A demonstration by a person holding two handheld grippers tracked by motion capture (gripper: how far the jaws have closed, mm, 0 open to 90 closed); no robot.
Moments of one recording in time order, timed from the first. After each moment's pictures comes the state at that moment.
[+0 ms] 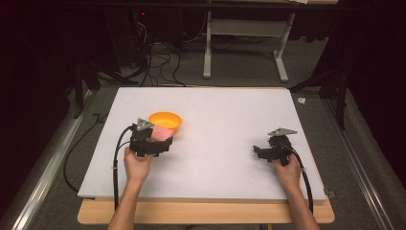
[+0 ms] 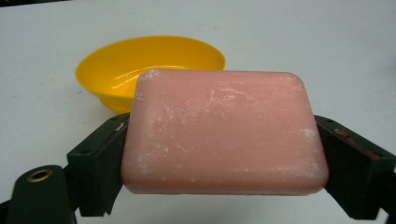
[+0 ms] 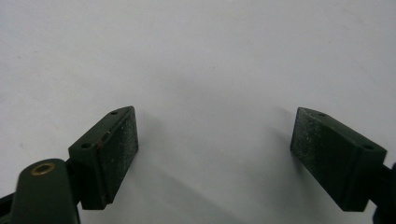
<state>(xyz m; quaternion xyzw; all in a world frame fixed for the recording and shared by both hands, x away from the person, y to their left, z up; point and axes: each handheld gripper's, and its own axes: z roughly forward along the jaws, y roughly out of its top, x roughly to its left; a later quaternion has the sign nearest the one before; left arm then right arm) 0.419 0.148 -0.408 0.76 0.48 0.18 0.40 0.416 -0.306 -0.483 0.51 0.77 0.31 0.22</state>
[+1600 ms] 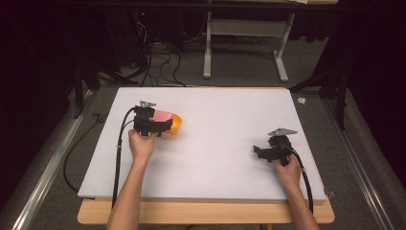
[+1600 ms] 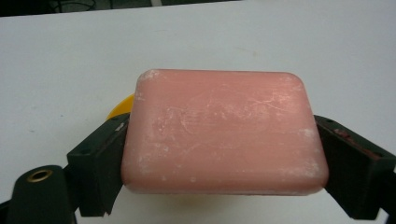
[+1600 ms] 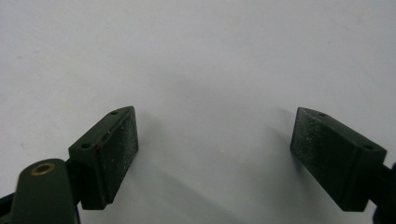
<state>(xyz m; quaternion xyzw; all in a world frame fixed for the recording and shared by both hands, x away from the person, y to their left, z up) 0.488 0.143 -0.407 0.74 0.52 0.19 0.38 0.416 -0.306 -0.483 0.51 0.77 0.31 0.22</state>
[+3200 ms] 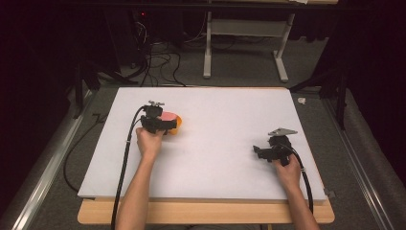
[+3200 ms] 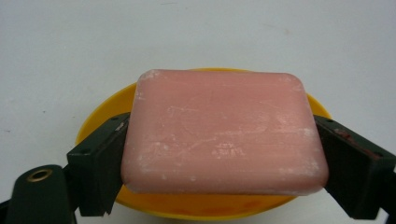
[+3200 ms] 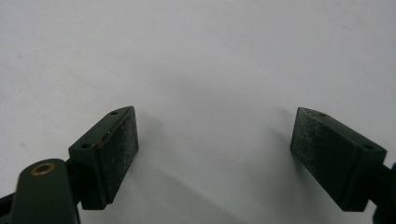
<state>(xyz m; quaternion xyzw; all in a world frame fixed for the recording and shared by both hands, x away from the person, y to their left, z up) 0.517 0.124 -0.435 0.75 0.54 0.19 0.32 0.416 -0.306 -0.483 0.51 0.77 0.31 0.22</state>
